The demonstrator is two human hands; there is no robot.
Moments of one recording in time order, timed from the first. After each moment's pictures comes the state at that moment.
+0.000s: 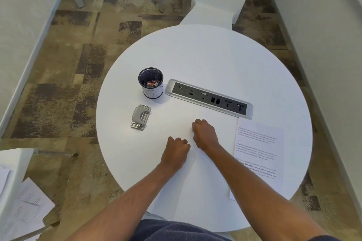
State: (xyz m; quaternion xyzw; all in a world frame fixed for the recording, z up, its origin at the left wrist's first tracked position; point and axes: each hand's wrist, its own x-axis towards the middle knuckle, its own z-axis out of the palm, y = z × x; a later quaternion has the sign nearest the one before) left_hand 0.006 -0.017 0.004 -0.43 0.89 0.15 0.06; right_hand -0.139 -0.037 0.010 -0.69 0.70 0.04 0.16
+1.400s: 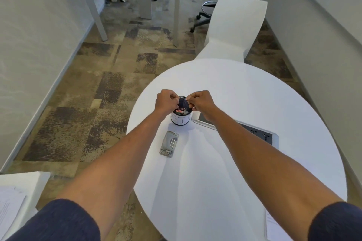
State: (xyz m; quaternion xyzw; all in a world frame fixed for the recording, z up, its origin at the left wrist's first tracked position) left_hand 0.091 -0.247 0.107 -0.62 0.61 0.42 -0.27; right_hand -0.055 -0.220 0.112 -0.42 0.70 -0.36 0.45
